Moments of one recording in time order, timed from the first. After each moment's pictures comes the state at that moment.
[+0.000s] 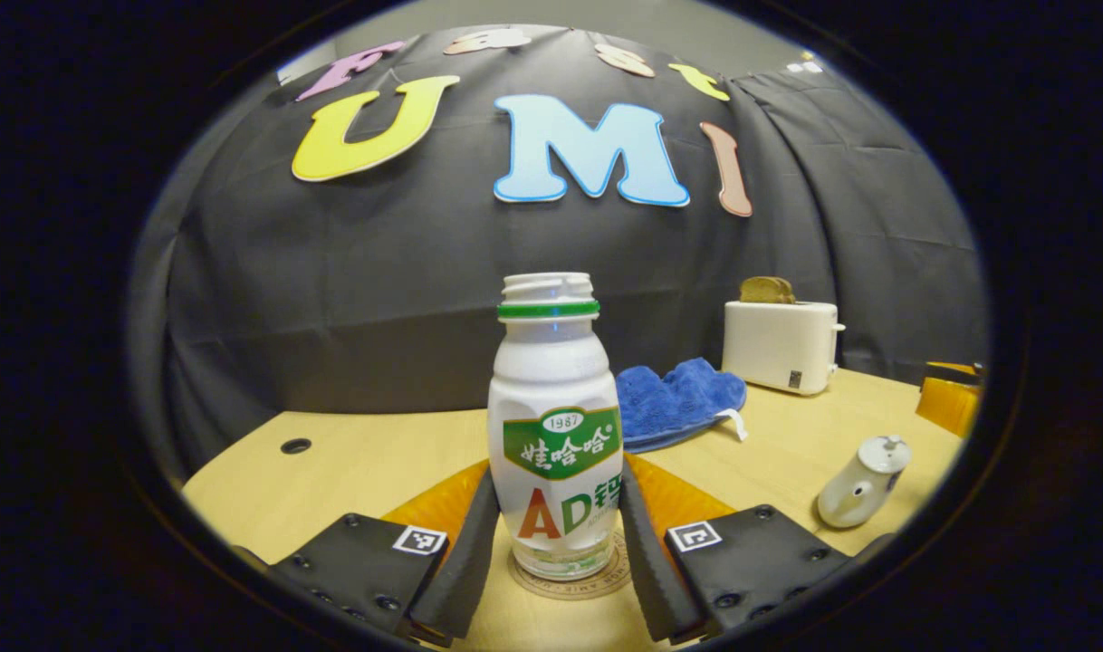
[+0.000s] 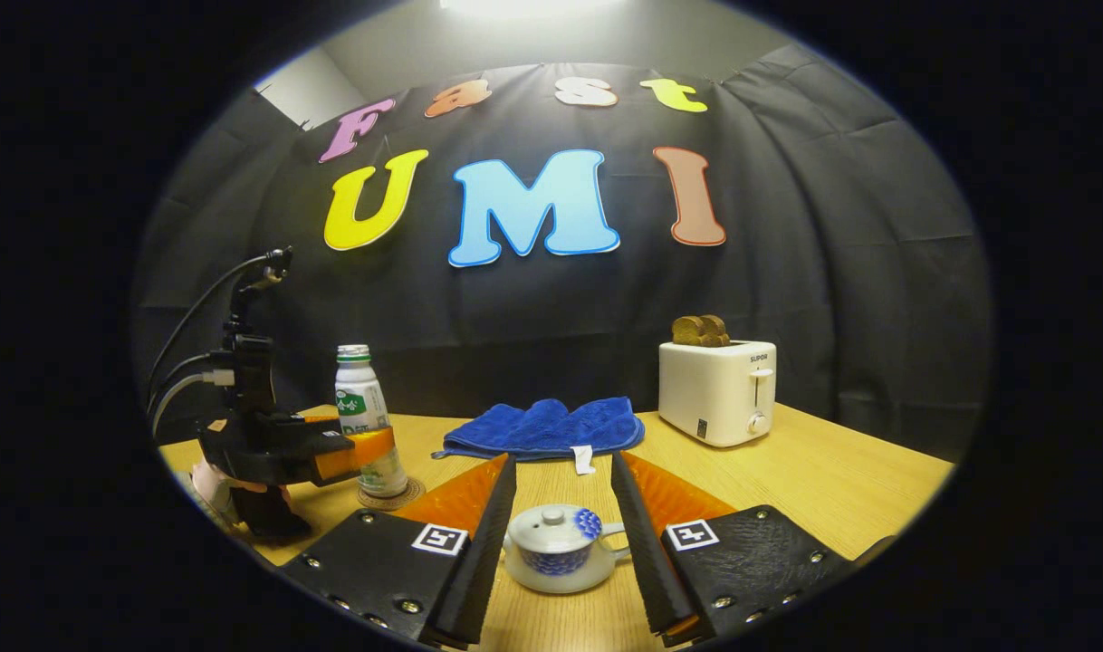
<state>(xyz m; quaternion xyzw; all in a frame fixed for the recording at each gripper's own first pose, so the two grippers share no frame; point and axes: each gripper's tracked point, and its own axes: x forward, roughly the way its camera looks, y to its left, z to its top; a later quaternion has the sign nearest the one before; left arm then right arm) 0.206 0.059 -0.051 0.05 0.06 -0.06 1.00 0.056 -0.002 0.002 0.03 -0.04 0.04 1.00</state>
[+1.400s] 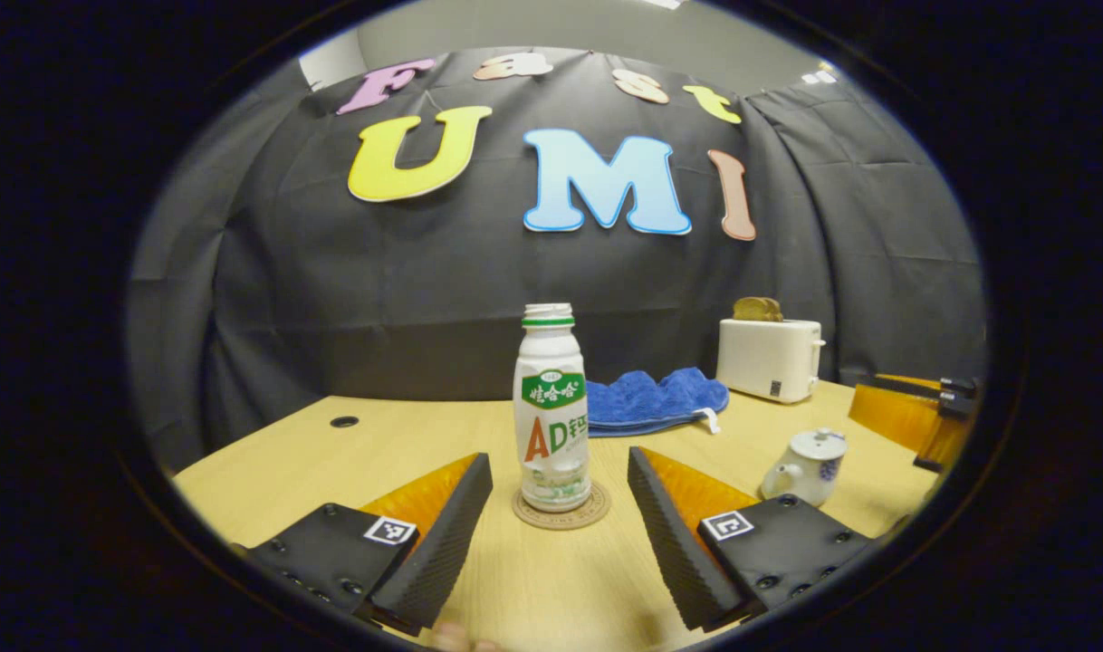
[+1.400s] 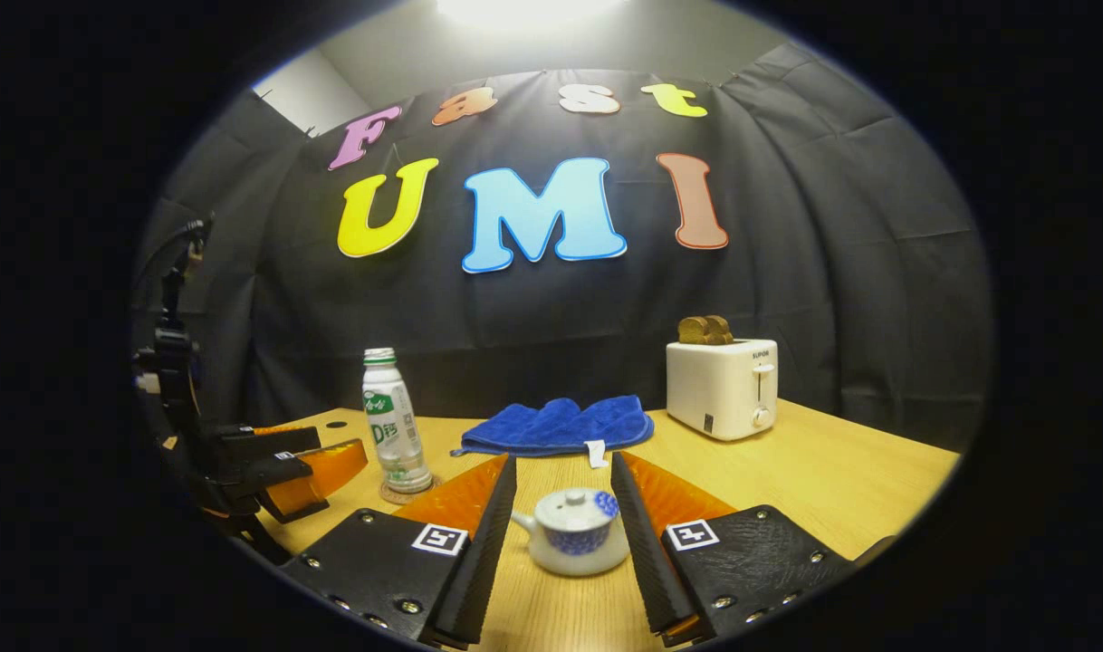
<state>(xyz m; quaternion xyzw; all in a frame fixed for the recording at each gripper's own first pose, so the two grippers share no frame) 0.079 0.052 -0.037 0.02 0.03 -0.01 1.00 0.022 0.014 -0.014 0.04 -0.04 0.05 1.00</state>
